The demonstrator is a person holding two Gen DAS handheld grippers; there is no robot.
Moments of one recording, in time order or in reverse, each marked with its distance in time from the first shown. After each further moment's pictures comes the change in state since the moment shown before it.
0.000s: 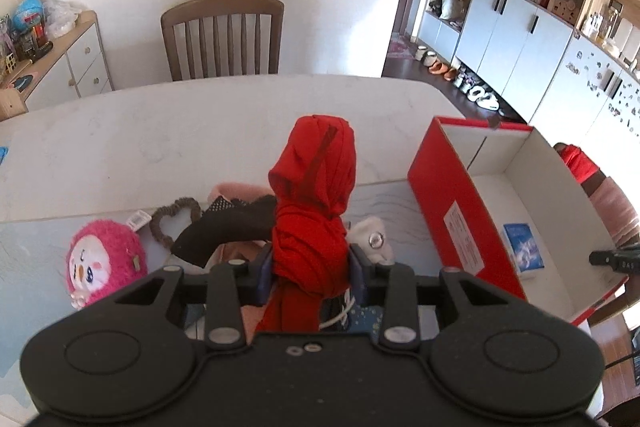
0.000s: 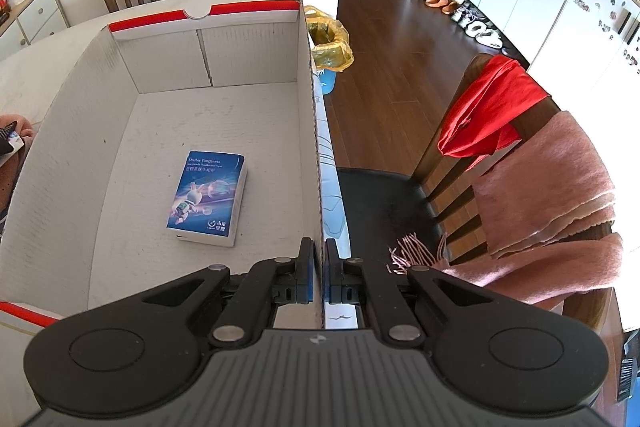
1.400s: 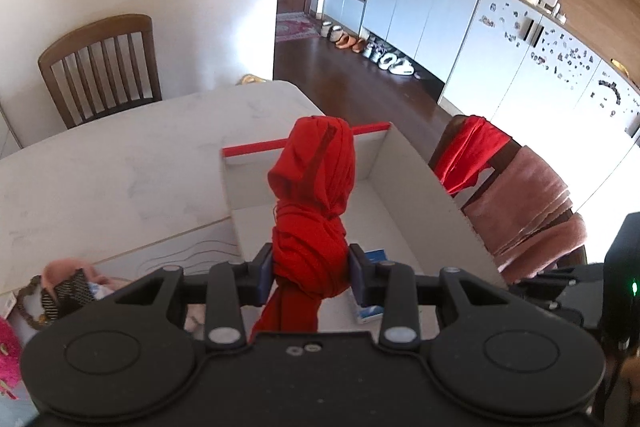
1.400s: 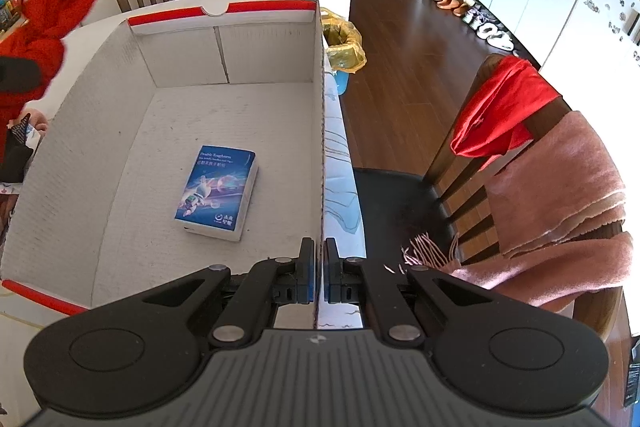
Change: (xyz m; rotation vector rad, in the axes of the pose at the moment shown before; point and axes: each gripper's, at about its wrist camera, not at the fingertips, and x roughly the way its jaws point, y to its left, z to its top) left arm 0.037 -0.183 0.041 0.195 0.069 -0.181; right arm 0.000 0.003 -0.004 -0.012 0.000 0.052
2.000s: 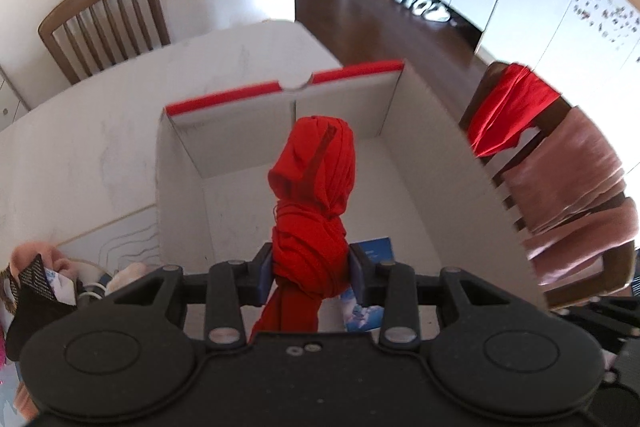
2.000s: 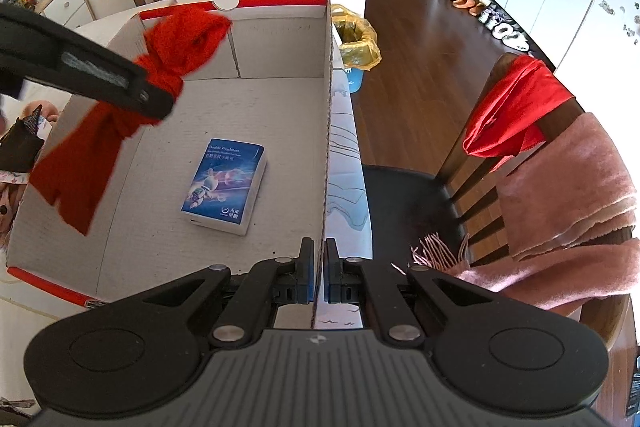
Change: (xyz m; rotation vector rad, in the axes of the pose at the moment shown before) left arm 0.090 -0.042 0.007 -0.011 0.182 0.124; right arm 0.000 -0.005 -0.001 -0.036 0.007 0.064
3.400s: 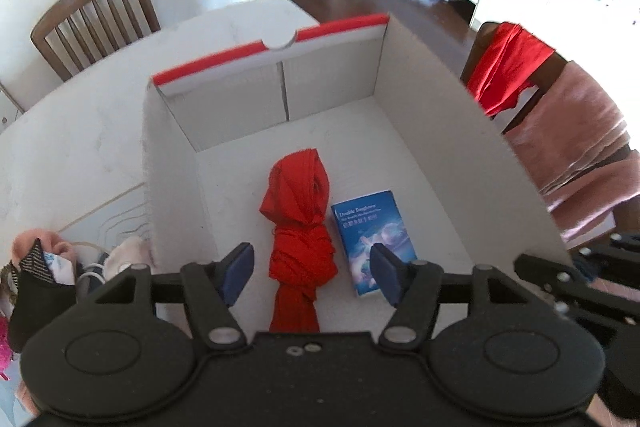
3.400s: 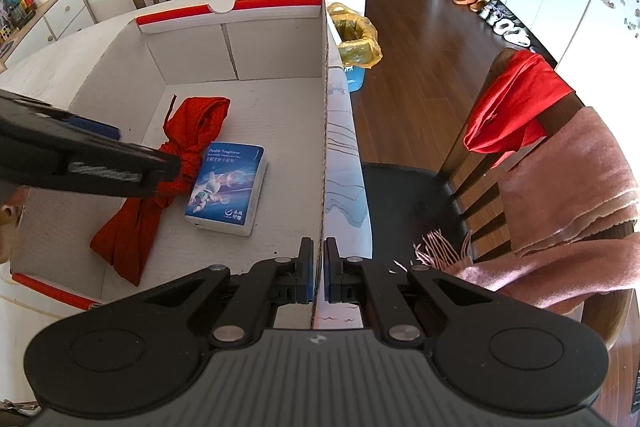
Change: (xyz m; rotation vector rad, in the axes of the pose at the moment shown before) left arm -0.011 -0.005 -0.028 0.073 0.013 0.013; right arm -0.003 -0.006 -0.001 0.012 0.003 0.022
